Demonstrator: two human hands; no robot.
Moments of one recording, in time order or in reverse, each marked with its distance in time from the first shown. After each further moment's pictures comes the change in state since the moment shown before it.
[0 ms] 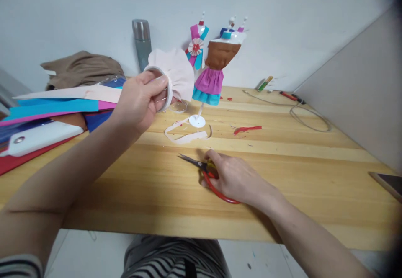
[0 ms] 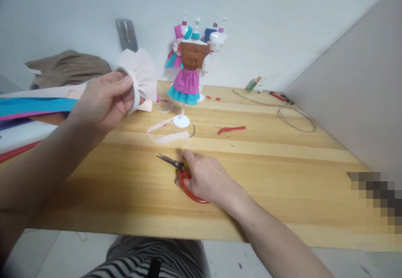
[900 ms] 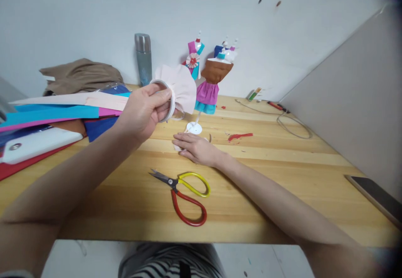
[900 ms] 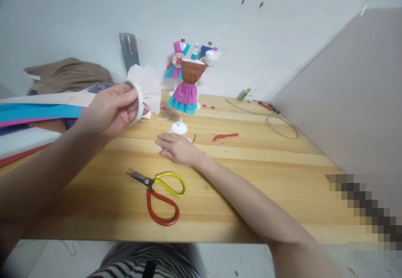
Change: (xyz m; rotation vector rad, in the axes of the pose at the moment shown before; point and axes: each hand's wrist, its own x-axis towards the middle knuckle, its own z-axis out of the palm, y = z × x) left_hand -0.001 0.004 -0.007 -0.085 -0.077 -0.046; right_hand 0.111 0.034 0.029 -0.094 0.201 -0.643
